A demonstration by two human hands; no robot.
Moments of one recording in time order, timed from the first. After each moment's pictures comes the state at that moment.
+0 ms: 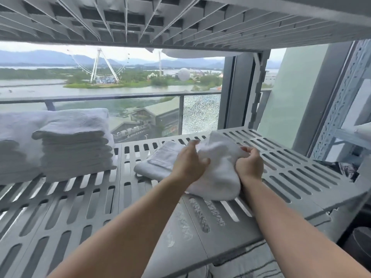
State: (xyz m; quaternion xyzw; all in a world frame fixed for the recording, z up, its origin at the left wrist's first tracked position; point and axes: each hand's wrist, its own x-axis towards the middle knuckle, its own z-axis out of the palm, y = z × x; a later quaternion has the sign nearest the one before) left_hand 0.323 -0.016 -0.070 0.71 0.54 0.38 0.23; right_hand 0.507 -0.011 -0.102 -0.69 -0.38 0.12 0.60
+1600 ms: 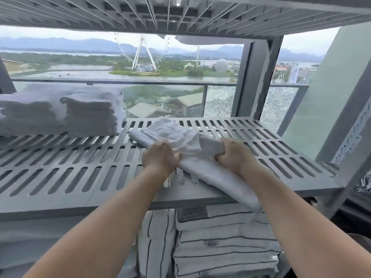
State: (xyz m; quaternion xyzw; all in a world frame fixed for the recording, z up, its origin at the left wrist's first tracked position) left_hand 0.341 -0.106 -0.090 0.62 0.75 0.21 0.01; right_hand 0.570 -0.074 -0.079 -0.60 -0.77 0.06 0.22
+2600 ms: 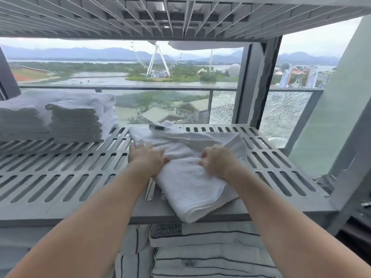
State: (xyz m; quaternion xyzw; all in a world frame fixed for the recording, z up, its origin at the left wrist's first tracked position) left_hand 0.376 -0.059 -0.077 0.62 0.78 -0.09 -0.05; right_hand 0.598 -0.019 -0.085 -0.54 -0.83 0.04 0.12
